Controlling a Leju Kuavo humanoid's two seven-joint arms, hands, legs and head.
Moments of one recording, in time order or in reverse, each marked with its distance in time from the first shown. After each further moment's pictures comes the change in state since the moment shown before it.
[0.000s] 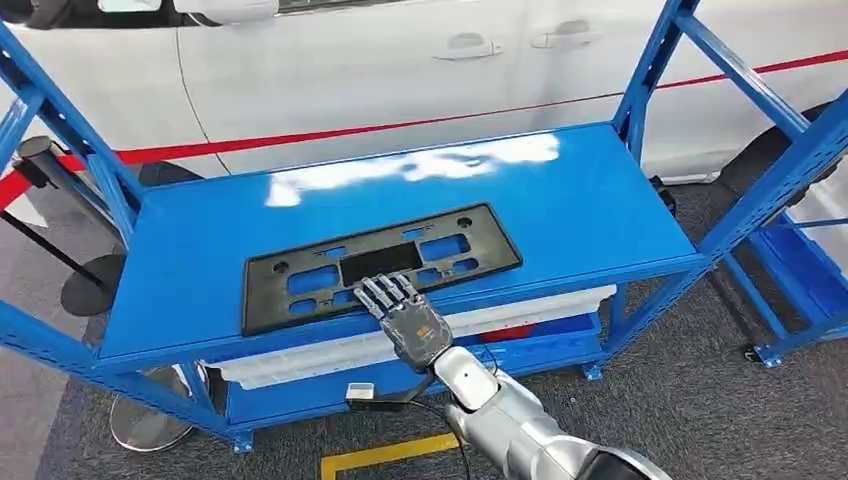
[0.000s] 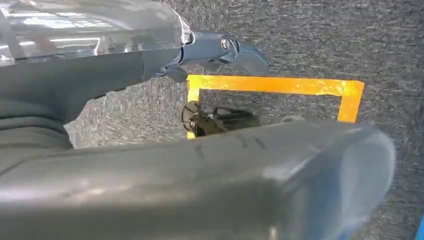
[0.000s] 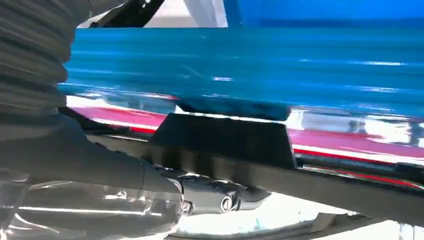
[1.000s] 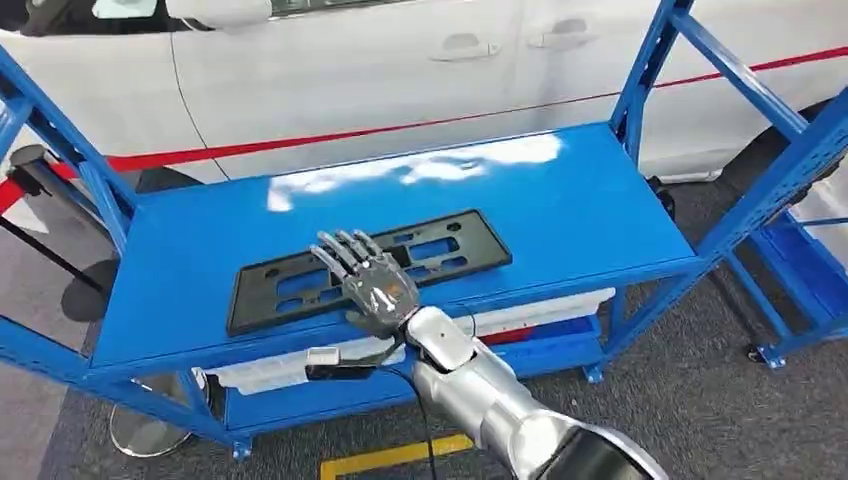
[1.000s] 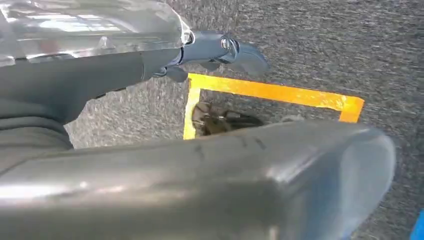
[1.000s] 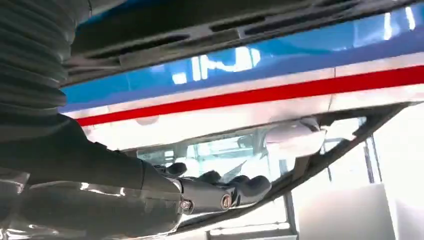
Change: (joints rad) left arm 0.008 -0.026 0.024 0.001 0.074 0.074 -0.011; right arm -0.115 0.082 -0.020 -0.072 -0.231 0.053 -0.207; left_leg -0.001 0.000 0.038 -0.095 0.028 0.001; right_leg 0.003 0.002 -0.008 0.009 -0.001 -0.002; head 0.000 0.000
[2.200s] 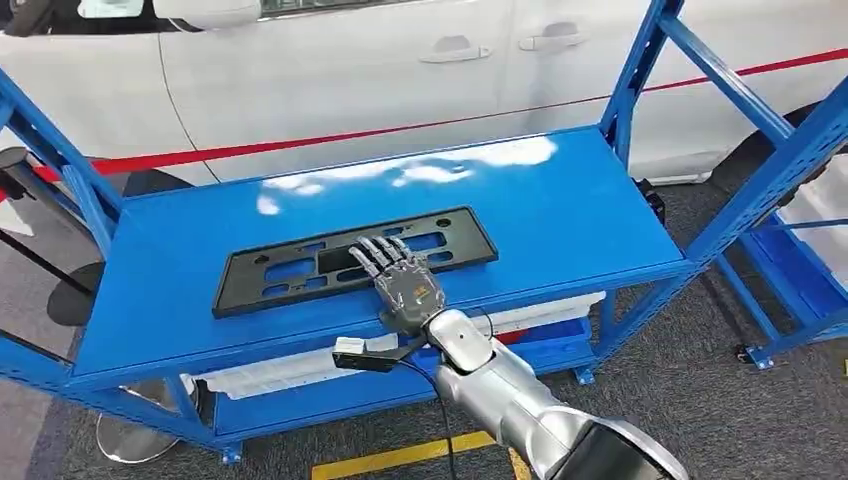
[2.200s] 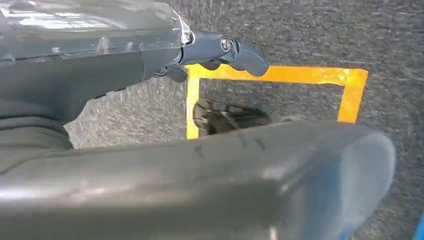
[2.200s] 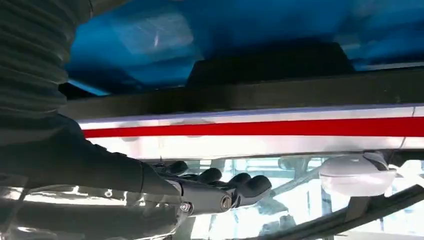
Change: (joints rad) left arm 0.002 0.015 -0.039 0.001 -0.050 -0.077 0.000; right arm 0.014 -0.085 0.078 0.016 0.023 0.019 0.181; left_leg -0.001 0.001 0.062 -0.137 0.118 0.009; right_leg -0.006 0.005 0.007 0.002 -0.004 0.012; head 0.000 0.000
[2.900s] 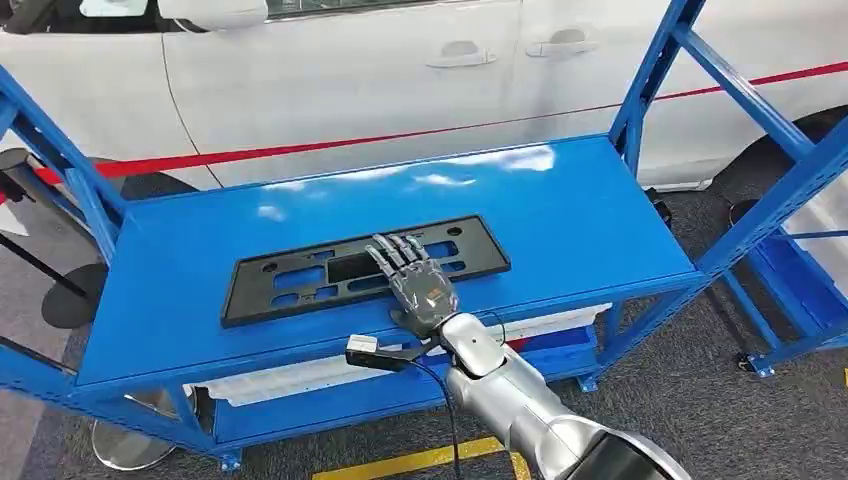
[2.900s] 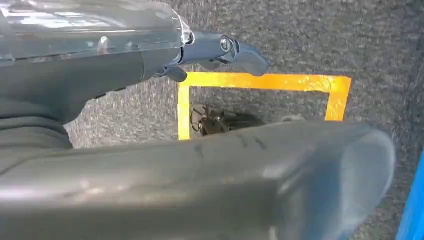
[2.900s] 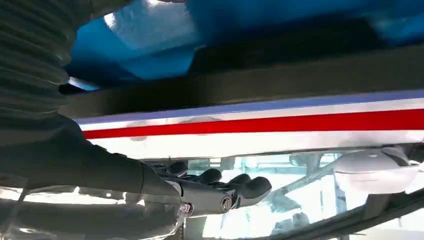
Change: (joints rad) left arm -0.014 0.008 -0.022 0.000 0.003 -0.029 0.001; right arm 0.041 -0.024 -0.084 -0.040 0.039 -0.018 -0.003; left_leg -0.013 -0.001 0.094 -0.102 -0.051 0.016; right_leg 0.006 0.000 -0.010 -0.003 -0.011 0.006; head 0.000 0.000
